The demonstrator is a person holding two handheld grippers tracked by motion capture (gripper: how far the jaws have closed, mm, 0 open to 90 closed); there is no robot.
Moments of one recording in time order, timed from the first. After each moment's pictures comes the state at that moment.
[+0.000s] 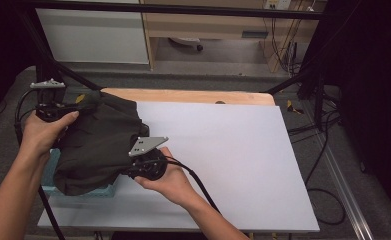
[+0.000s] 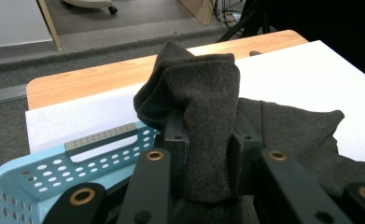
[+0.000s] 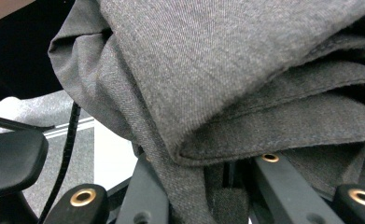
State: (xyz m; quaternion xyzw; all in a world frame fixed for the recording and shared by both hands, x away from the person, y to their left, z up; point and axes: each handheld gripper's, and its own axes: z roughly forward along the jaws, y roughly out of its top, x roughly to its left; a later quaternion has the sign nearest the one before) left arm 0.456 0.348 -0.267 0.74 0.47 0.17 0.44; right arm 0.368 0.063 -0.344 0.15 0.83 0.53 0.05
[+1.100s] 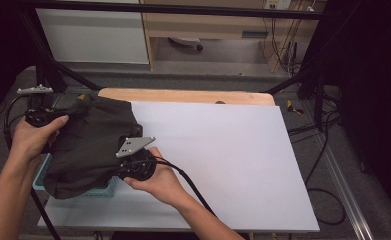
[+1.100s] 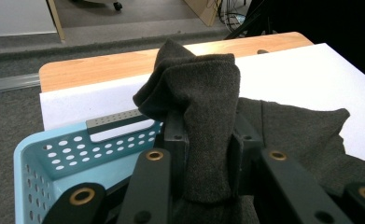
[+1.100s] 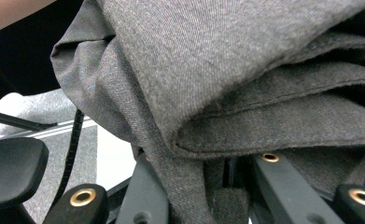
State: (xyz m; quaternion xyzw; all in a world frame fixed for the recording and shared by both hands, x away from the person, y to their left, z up) left arm 0.452 0.377 -0.281 0.73 0.48 0.16 0.45; right arm 0.367 0.089 -0.344 0.13 0.84 0.53 0.04
